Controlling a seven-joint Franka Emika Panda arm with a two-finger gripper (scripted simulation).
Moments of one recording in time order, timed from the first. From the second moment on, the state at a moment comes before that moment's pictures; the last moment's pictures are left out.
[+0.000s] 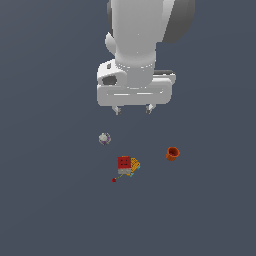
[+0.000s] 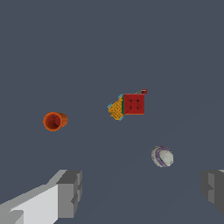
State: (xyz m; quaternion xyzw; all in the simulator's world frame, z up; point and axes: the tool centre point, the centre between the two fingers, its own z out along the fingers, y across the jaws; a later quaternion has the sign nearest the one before) arm 0.007 0.018 0.319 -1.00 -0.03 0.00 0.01
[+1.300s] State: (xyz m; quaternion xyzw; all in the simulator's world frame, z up) arm 0.023 0.181 0.124 -0.95 -0.32 0.00 -0.01
